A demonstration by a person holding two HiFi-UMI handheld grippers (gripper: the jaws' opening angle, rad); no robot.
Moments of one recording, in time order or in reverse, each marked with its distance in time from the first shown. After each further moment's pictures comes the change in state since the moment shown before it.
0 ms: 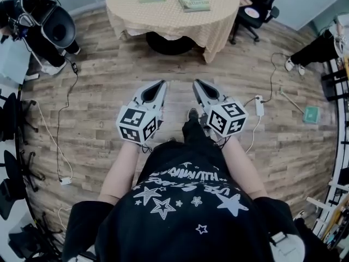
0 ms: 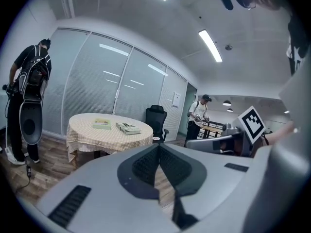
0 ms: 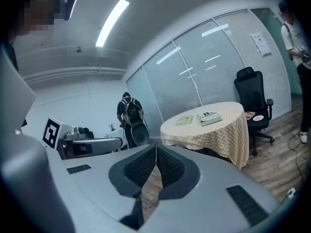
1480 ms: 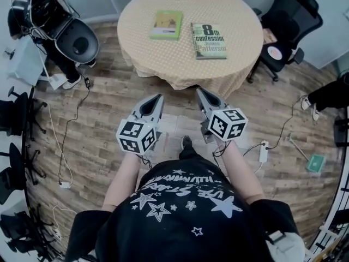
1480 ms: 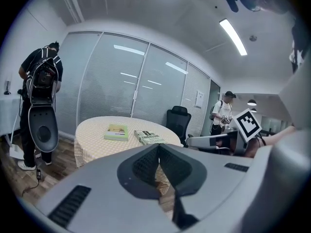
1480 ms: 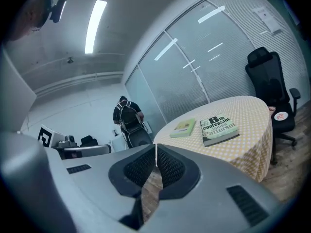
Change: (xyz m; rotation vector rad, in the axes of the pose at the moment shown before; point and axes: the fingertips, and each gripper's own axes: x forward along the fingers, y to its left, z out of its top) left arm 0.163 0.134 0.079 -0.050 0.000 0.230; right arm 0.183 -0.155 0.115 0.071 0.028 0.136
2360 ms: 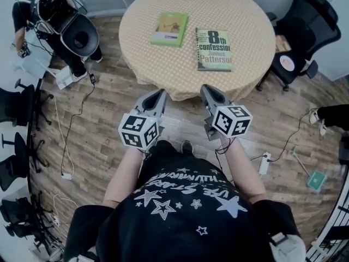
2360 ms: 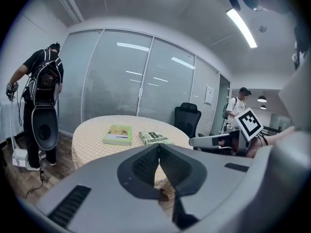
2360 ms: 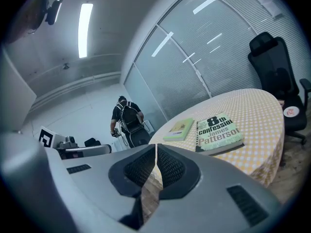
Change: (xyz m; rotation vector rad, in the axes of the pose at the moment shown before) left arm 0.094 0.020 0.022 -0.009 0.034 0.091; right arm 0.051 -0.083 0.037 0.049 0.049 0.061
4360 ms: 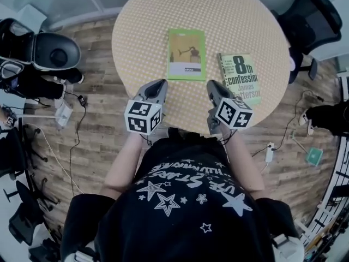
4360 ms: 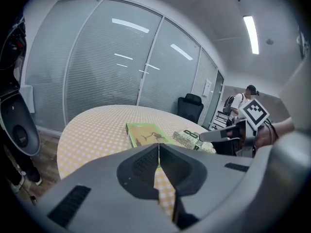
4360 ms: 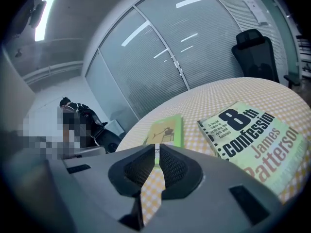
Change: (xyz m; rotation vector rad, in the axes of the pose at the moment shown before) left arm 0.198 0.275 0.024 0.011 0.164 -0.204; right arm 0.267 -0.085 0.039 0.159 0.043 -0.374
